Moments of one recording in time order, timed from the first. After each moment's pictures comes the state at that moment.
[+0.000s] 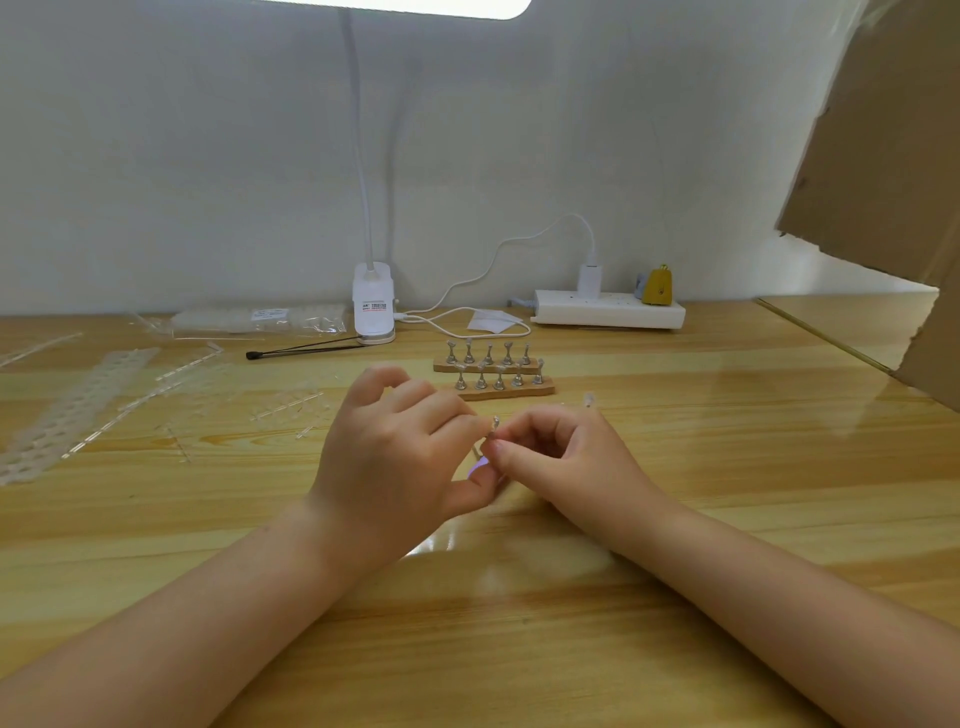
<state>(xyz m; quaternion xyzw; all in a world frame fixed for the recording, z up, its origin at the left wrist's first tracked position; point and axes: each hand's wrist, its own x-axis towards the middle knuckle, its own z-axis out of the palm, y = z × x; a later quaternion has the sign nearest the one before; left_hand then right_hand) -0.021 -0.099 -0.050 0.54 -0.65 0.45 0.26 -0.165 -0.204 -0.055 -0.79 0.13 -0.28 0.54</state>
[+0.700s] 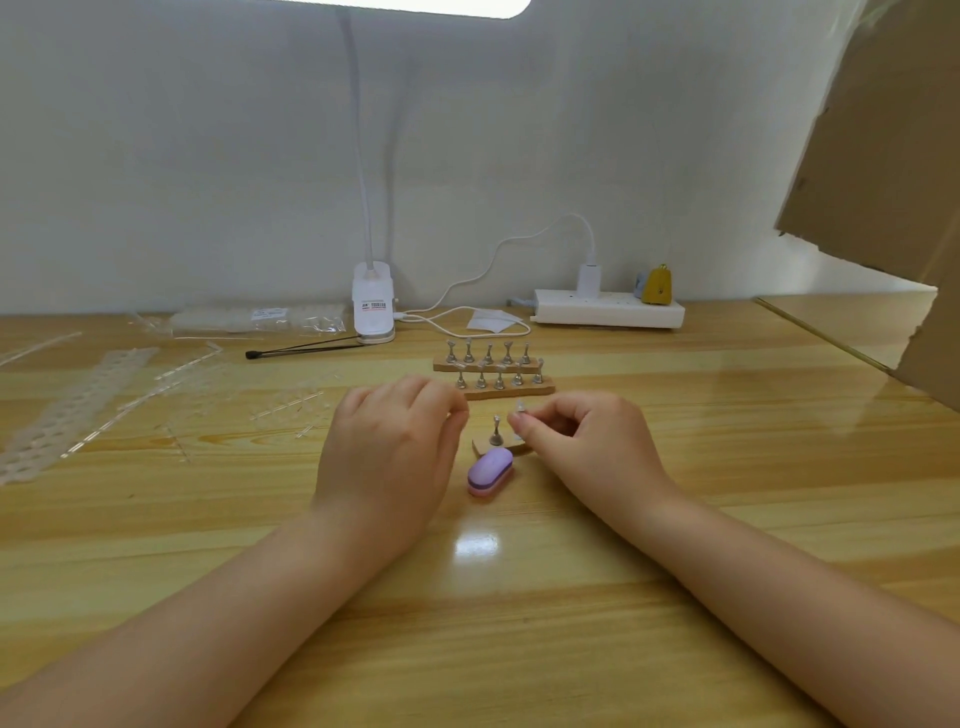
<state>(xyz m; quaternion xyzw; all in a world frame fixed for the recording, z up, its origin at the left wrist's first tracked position) -0.027 -0.098 -0.056 0.72 -0.57 0.26 0.28 -0.161 -0.227 -0.062 -0.83 0.30 -0.35 0.31</state>
